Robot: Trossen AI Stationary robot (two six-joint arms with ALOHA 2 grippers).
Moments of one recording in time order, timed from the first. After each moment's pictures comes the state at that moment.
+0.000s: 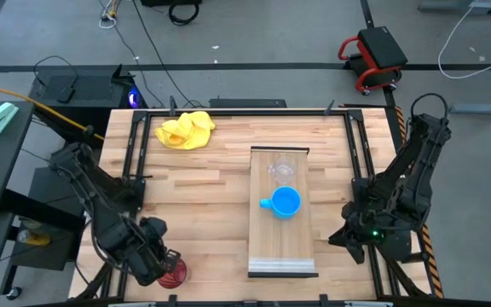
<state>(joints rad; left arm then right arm) -0.88 1.51 1.42 -1.26 -0.03 -2.06 1.05 1.12 1.00 -0.81 0.57 1.54</state>
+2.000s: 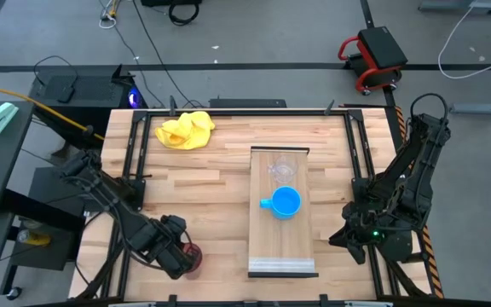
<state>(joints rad) -0.74 1.62 1.42 -1.21 -0.04 -1.89 1.06 1.12 1.00 -0.81 0.57 1.54</state>
